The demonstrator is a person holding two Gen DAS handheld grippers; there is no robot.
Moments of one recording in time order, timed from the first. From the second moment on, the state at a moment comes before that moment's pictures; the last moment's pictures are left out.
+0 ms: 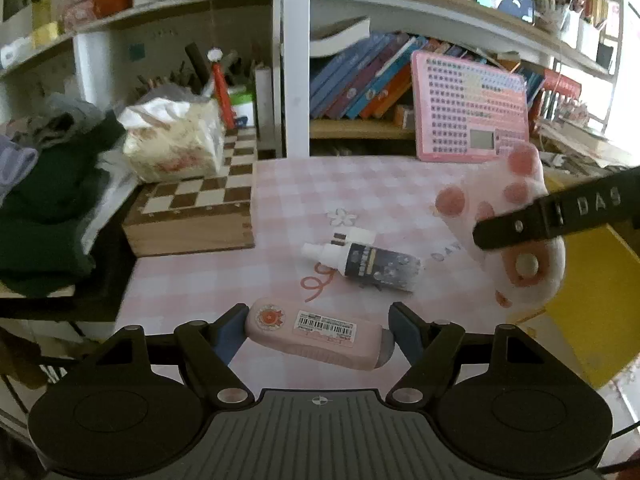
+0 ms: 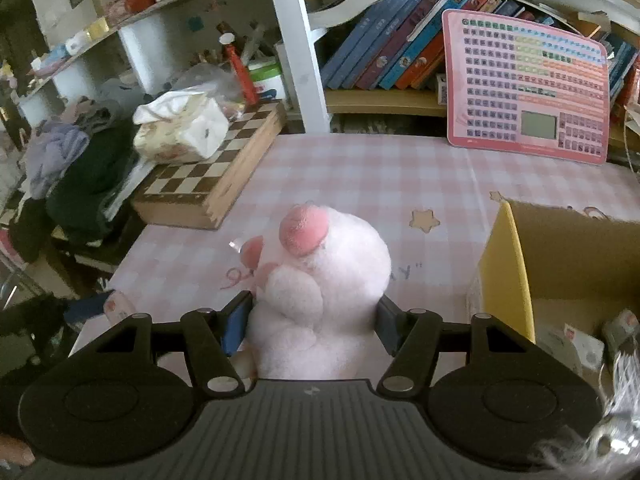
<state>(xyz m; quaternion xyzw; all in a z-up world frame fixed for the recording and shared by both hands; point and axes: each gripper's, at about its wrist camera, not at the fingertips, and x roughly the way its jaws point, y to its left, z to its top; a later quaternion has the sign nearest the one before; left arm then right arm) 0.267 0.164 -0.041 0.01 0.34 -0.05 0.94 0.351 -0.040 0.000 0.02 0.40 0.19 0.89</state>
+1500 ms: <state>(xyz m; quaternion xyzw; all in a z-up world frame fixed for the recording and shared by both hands) 0.109 0.111 0.017 0.04 0.29 -0.19 0.94 0.145 -0.105 0.010 0.08 0.40 0.12 0.91</state>
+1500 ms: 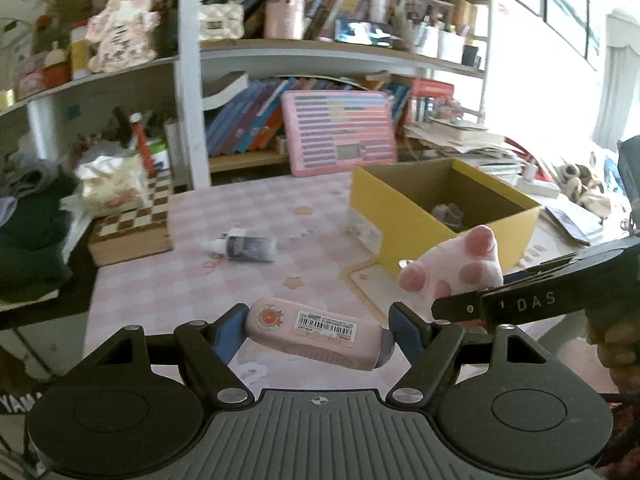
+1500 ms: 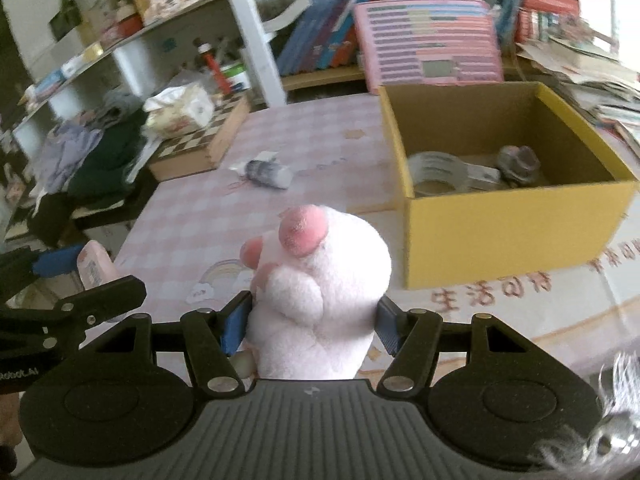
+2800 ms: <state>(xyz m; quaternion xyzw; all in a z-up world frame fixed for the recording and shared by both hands) 0.158 -0.022 0.035 0.08 0.25 -0.31 0.91 0.150 -0.246 0.034 0.11 0.35 0.00 0.93</state>
